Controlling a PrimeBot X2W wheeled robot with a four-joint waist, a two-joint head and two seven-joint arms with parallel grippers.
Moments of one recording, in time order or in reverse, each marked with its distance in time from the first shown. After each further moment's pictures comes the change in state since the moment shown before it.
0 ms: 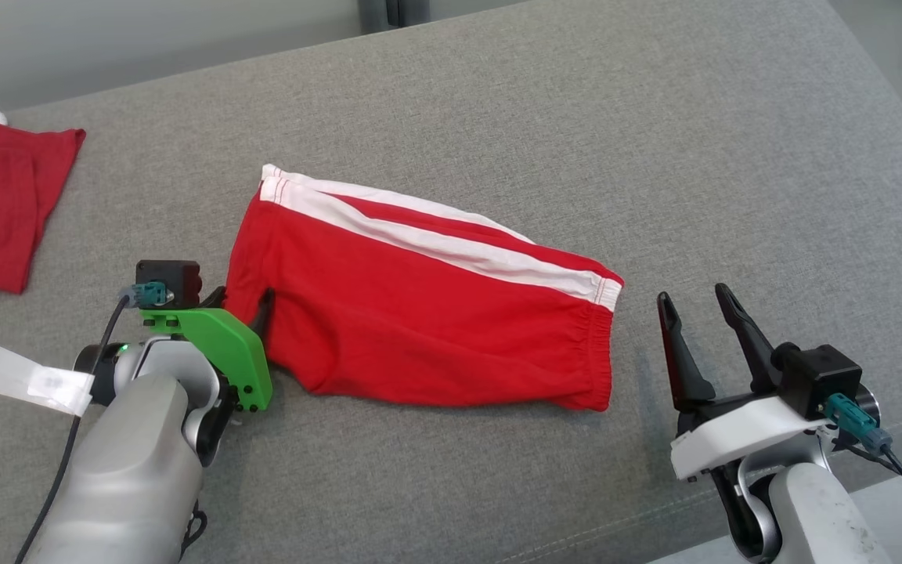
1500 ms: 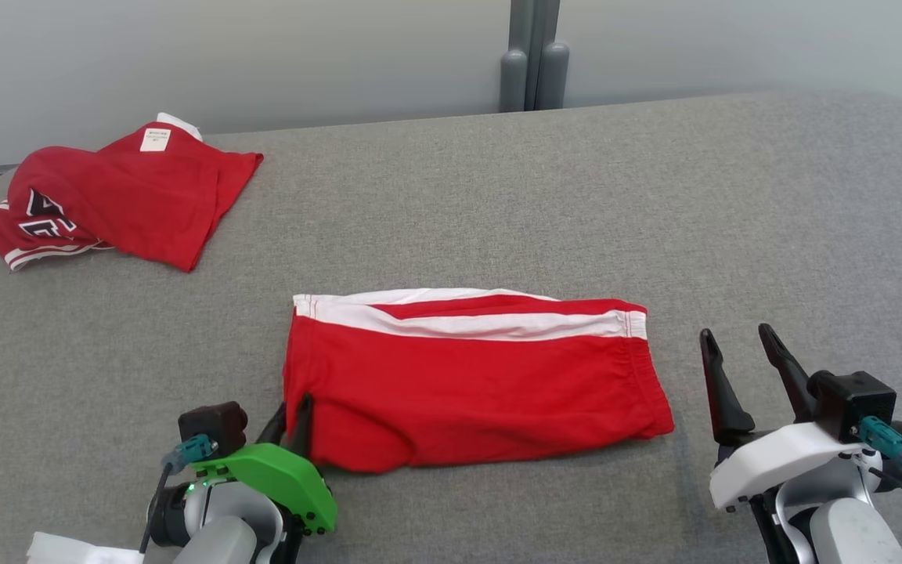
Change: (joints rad) left arm 0.390 -0.031 -0.012 -0.344 -0.150 0.160 -0.153; right arm 0.101 0.000 -0.100 -0.075 -0.039 0.000 0.111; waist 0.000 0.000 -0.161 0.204
